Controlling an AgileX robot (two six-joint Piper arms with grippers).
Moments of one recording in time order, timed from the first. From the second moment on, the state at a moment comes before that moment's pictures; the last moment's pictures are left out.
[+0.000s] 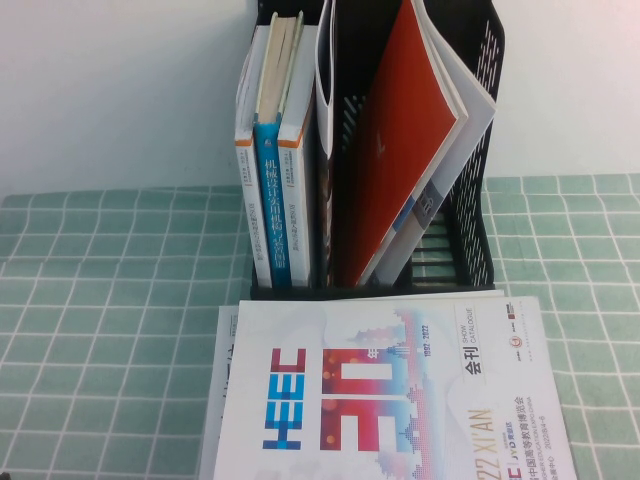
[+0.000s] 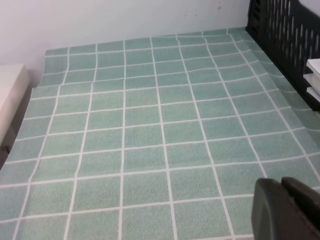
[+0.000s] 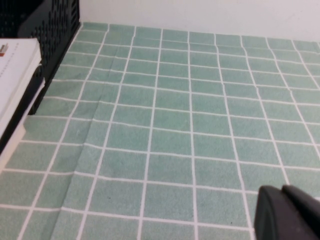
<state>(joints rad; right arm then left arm) 0.00 -0.01 0.03 -0.07 0.42 -0.02 -0.09 -0.01 0.02 -0.03 0.38 0.03</state>
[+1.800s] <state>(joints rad) 0.00 -0.01 0.03 -0.30 0.42 -0.05 -0.09 -0.01 -0.16 -0.31 0.03 -0.08</state>
